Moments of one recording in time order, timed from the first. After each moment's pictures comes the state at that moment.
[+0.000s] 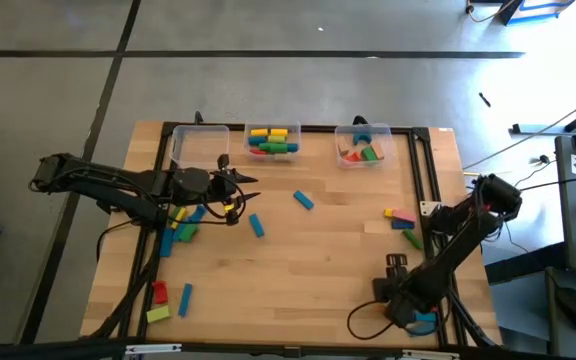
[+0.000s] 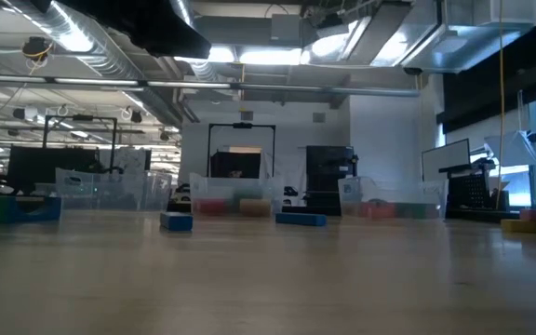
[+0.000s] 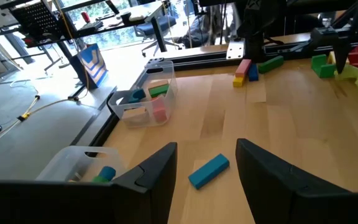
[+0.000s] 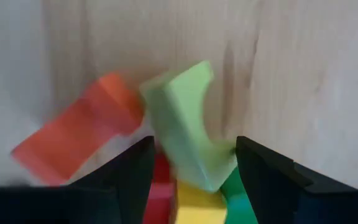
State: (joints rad) left arm -0.06 1.00 0.67 0.01 -0.38 0.13; right arm 0.91 1.64 0.97 -0.89 0.03 0.86
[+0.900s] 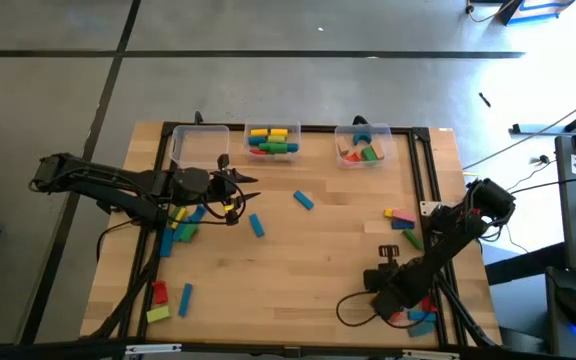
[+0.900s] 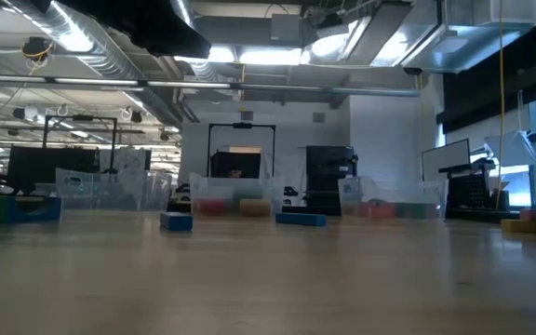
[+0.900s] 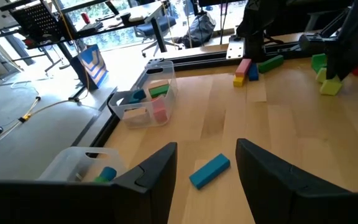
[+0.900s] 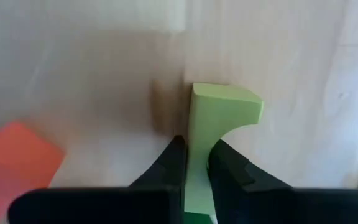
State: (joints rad) left arm -0.06 1.00 0.67 0.01 -0.38 0.14; right arm 0.82 1.70 0.97 -0.92 0.13 0.80
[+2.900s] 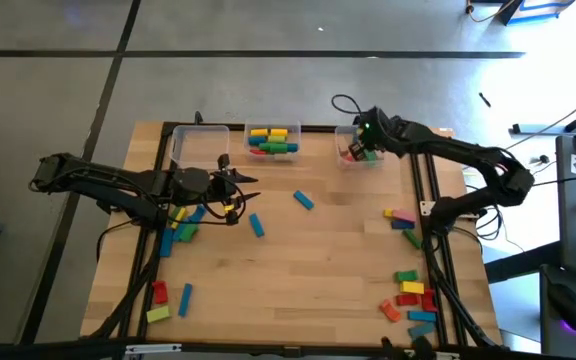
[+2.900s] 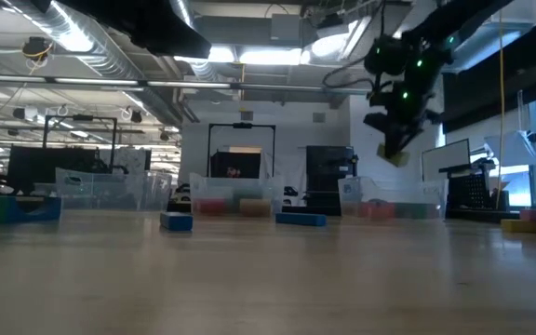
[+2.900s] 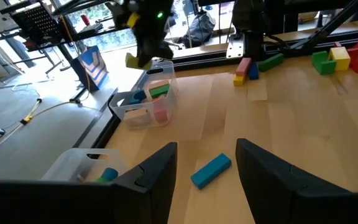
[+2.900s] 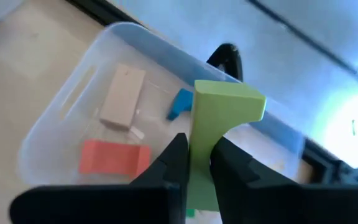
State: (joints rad) left arm -0.06 1.00 0.67 0.01 -0.38 0.15; right arm -0.67 1.39 0.97 -0.57 0.36 0.17
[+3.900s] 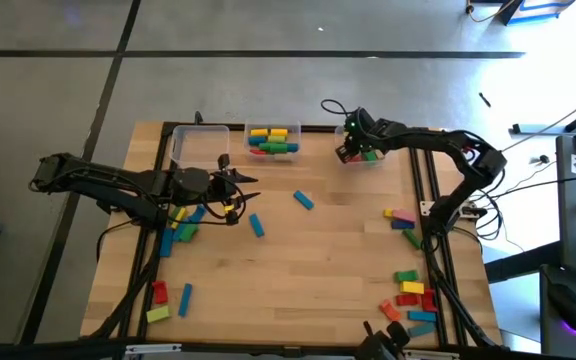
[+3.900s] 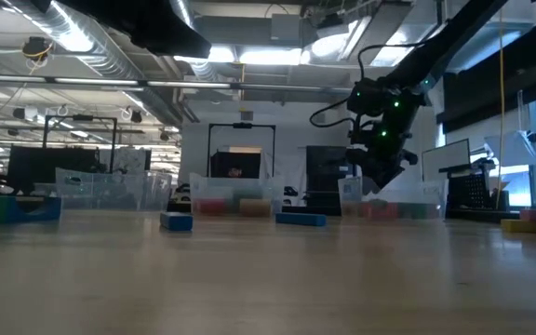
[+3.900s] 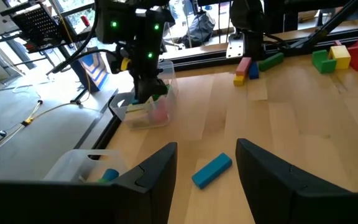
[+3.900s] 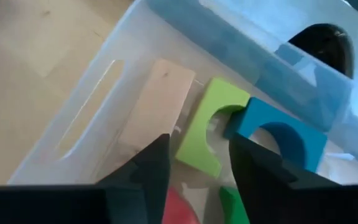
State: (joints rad) left arm -0.06 1.00 0.67 0.01 -0.38 0.16; right arm -0.73 1.64 0.97 -0.36 0.18 0.13
